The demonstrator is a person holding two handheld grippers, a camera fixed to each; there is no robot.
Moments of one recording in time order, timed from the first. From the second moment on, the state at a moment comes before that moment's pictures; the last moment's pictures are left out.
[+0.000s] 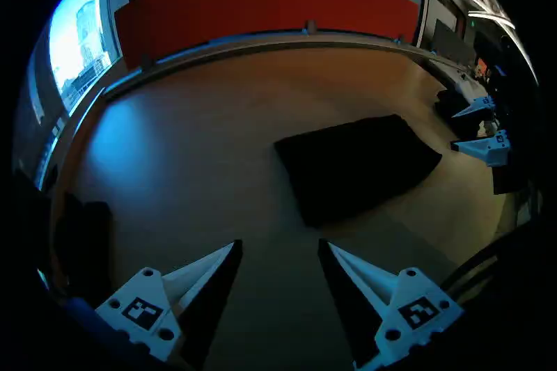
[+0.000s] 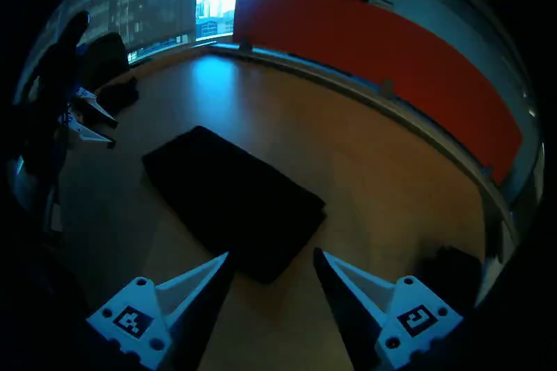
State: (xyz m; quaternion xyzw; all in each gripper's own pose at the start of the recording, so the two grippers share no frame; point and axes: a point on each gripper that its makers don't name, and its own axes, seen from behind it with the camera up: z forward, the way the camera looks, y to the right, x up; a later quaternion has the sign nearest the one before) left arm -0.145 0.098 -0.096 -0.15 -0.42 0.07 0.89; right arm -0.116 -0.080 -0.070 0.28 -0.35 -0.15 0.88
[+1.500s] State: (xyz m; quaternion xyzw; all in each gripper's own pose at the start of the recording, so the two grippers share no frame) left arm -0.134 0.052 -0.176 -0.07 -0.42 0.02 0.91; right arm -0.171 -0.076 -0.082 0.35 -0.41 -0.19 0.82
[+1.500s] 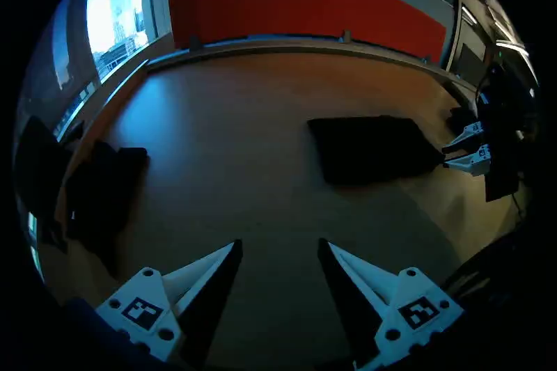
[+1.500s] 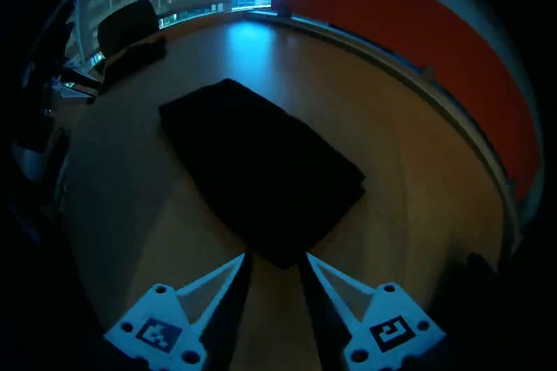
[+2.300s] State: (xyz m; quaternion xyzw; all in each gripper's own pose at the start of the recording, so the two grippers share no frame) left arm -0.134 0.039 -0.194 -0.05 -0.42 0.02 0.90; right arm -0.176 -0.069 -0.080 0.36 -0.41 -0.20 0.82
